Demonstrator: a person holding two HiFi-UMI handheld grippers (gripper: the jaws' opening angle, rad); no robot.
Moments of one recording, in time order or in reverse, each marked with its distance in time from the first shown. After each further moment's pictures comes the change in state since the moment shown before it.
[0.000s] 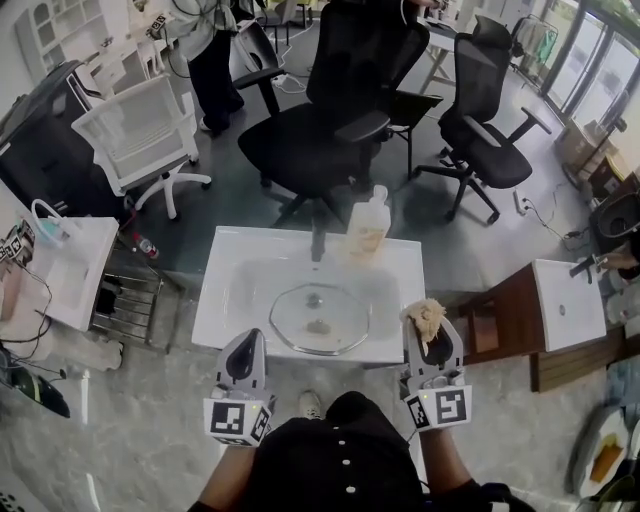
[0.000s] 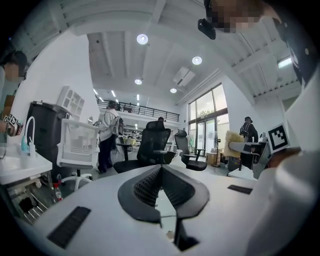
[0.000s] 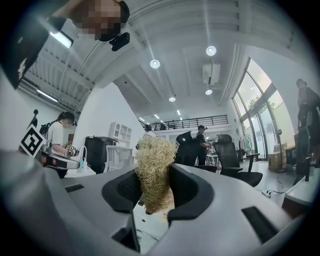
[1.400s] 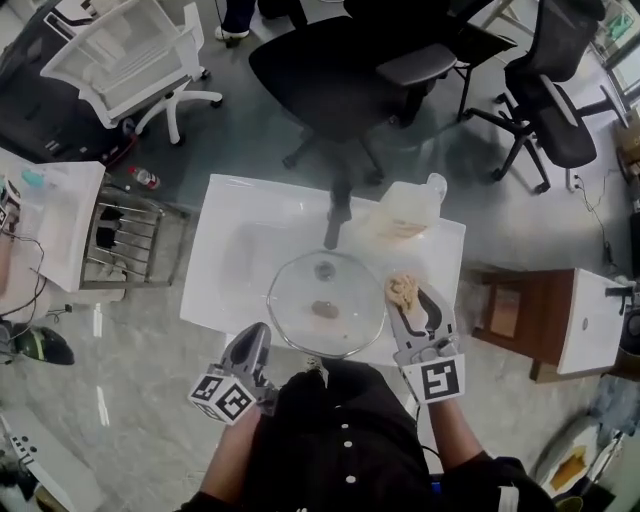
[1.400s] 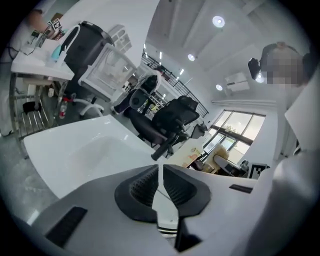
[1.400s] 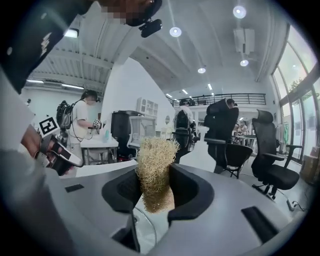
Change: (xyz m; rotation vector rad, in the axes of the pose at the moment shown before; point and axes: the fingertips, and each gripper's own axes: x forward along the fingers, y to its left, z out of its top) left arm 0.082 0.045 -0.161 -0.668 0.293 0.055; right arm 0.160 0.002 -0.136 -0.074 0.244 0.344
